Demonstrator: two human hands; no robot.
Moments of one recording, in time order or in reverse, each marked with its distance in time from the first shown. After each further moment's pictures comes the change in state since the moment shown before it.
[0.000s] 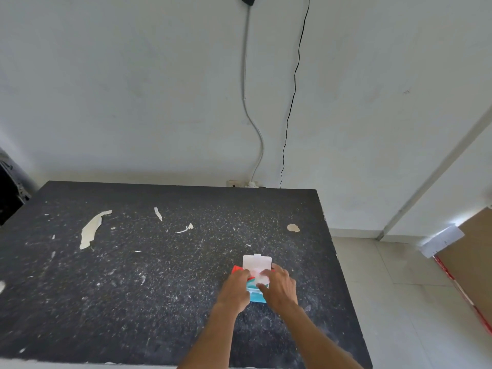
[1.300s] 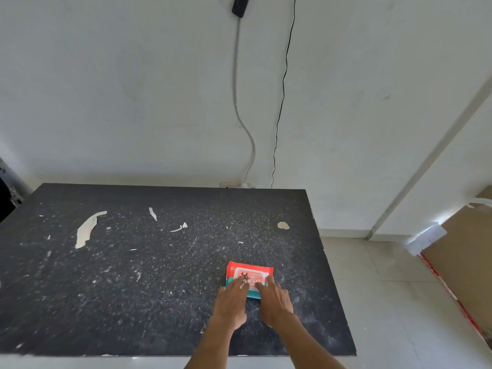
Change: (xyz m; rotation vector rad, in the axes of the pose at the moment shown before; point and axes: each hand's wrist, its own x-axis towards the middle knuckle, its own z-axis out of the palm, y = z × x) left_hand -0.046 0.004 0.022 0.389 -0.060 0.141; right_hand -0.048 0.013 0.005 -0.223 -0.136 -0.066
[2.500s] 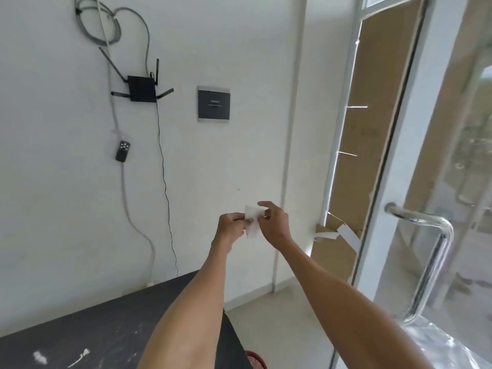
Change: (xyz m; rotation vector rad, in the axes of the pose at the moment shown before) left_hand -0.083 0.308 -0.362 -1.228 0.052 0.395; right_hand -0.257 0.095 -0.408 0.747 1.052 0.155
